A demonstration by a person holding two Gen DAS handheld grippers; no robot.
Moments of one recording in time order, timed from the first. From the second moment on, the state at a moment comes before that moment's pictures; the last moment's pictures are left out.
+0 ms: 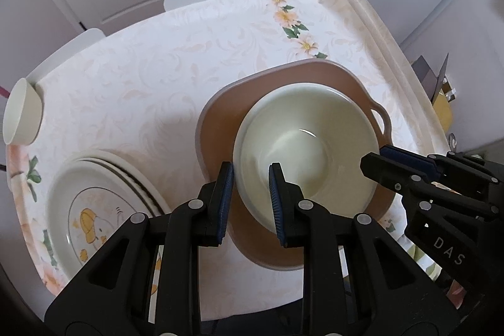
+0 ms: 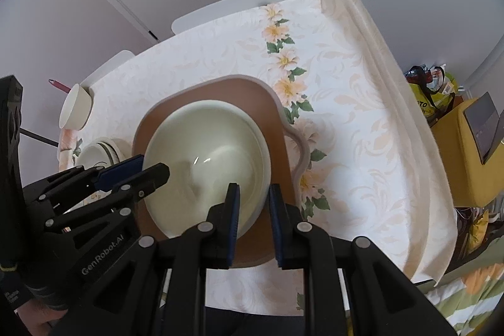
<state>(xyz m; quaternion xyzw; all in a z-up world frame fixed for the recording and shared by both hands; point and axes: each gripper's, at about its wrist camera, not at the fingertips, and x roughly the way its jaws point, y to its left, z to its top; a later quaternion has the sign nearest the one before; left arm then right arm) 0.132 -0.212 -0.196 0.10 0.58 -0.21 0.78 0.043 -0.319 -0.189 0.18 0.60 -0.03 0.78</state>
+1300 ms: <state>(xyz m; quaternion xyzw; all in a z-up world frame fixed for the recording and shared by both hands) 0.196 0.105 -0.135 -0.16 0.53 0.05 0.83 0.190 -0.127 -0.105 0.07 0.50 0.23 0.83</state>
